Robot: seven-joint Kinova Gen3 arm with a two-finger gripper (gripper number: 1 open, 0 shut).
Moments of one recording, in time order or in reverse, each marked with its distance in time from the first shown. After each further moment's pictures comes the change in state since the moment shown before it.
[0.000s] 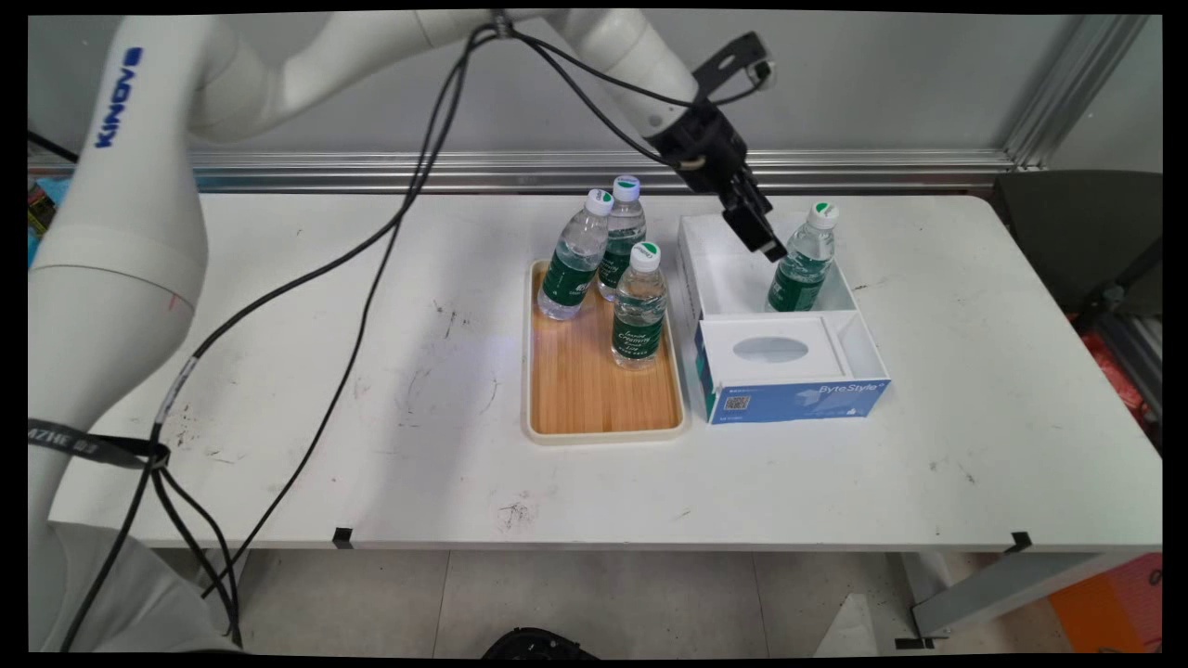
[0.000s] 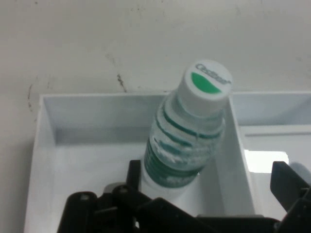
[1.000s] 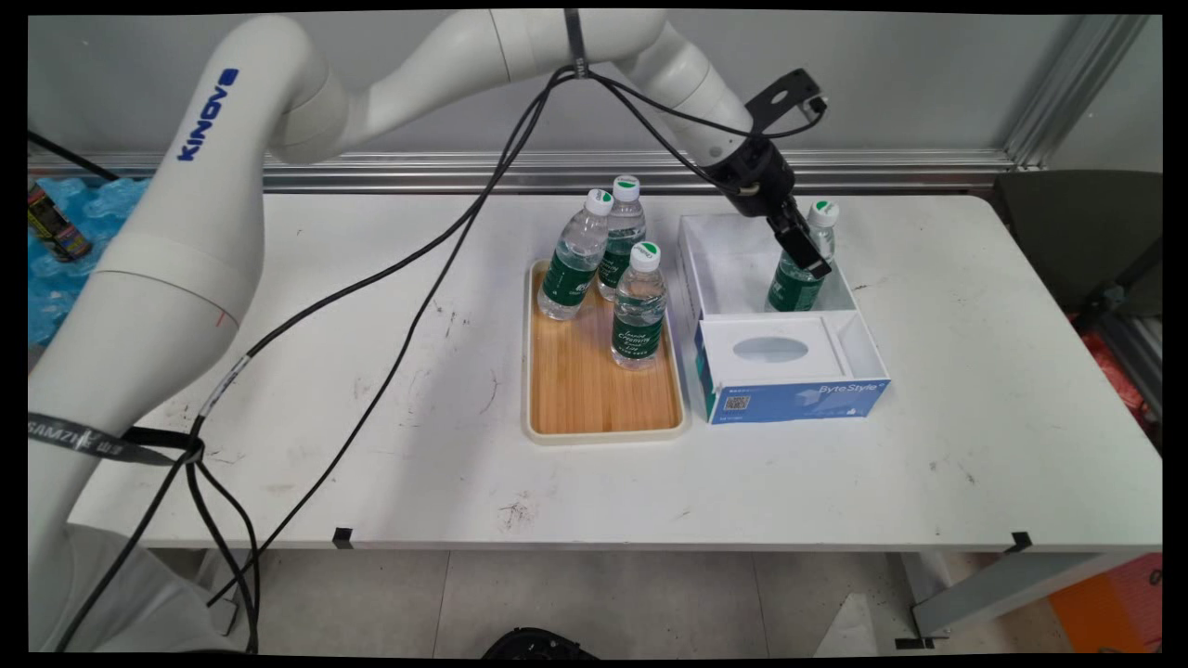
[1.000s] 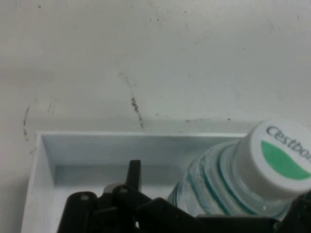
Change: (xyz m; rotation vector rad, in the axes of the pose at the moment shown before) arm 0.019 -0.020 0.070 0.012 0.007 -0.044
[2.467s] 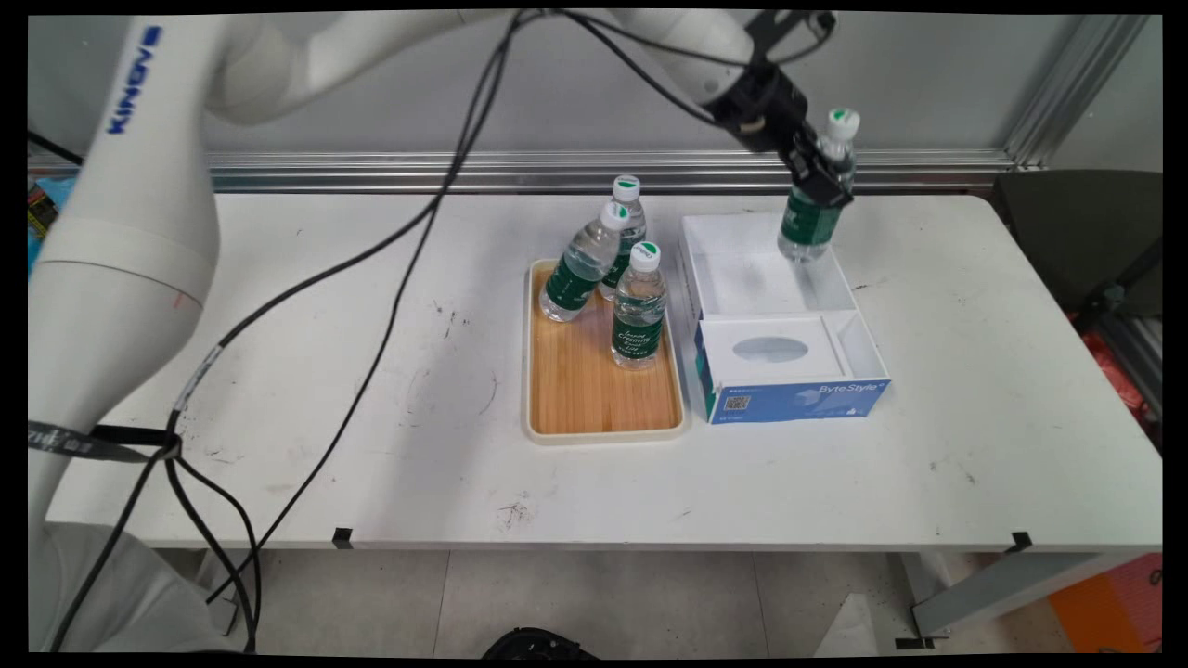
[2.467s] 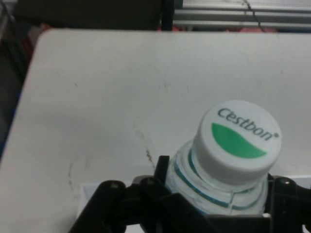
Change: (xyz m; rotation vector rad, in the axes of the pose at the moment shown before) arm 0.036 0.033 -0.082 0.084 0.108 0.091
